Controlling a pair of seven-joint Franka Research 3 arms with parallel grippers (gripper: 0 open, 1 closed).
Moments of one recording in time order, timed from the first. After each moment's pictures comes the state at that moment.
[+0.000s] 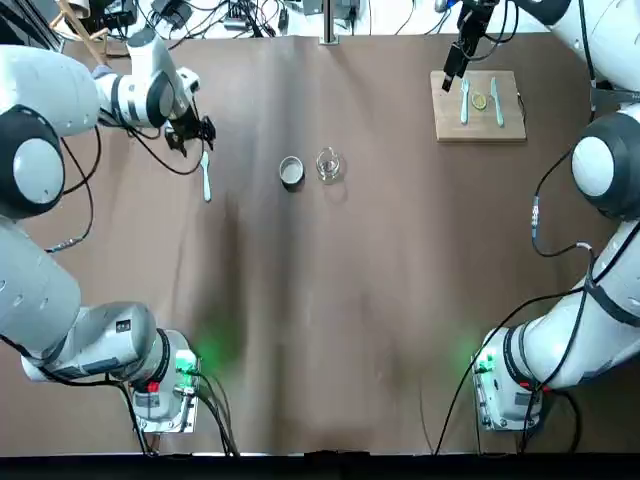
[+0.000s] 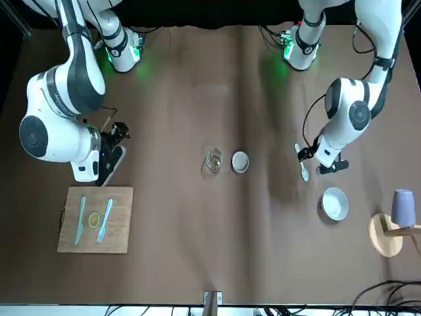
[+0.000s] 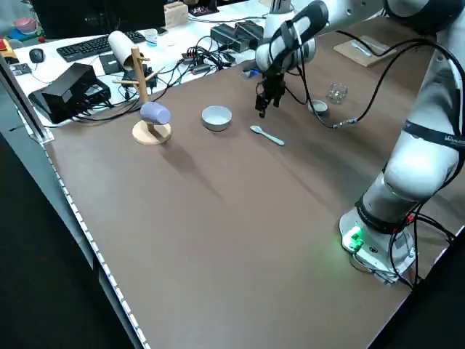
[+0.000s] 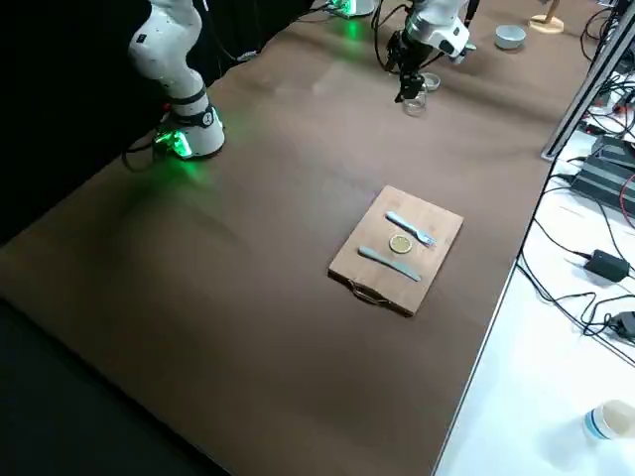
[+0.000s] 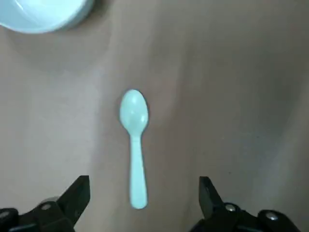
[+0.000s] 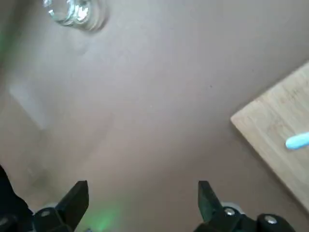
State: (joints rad) left arm 0.15 0.21 -0.28 -2.28 0.01 2.44 -0.33; right arm 0.32 0.33 -0.12 -1.54 0.23 1.57 -0.68
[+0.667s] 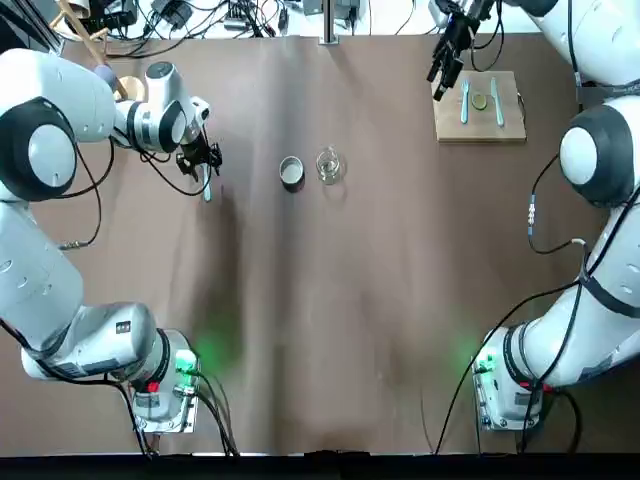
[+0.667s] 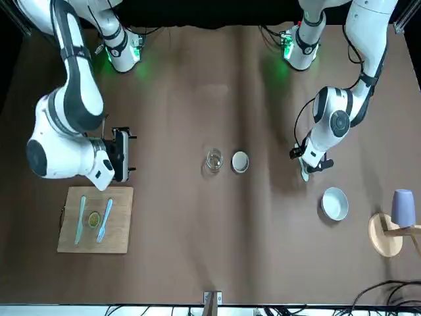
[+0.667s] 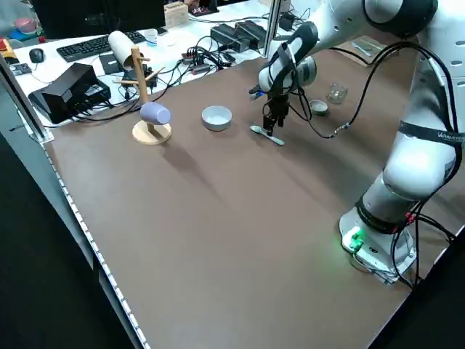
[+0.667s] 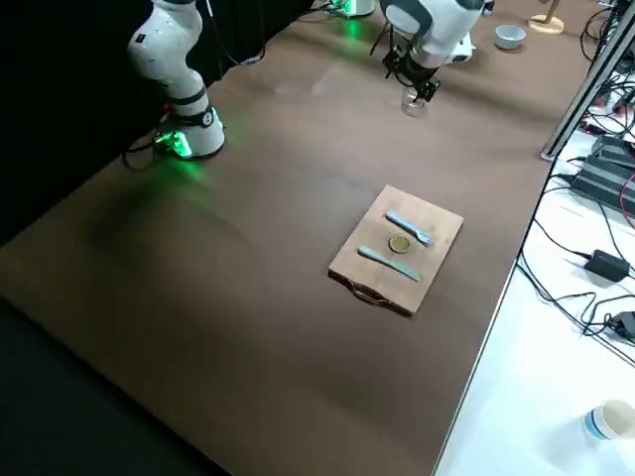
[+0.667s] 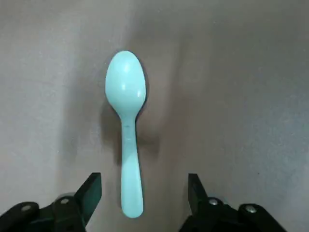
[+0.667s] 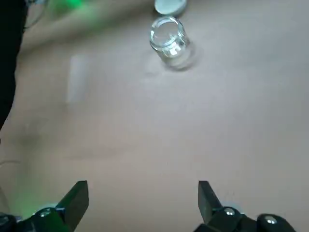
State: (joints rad) left arm 0.13 0.32 -0.28 -2.34 0.07 2.55 -0.42; right arm 0.29 0.42 -0.12 -1.54 0.50 1.62 -1.45
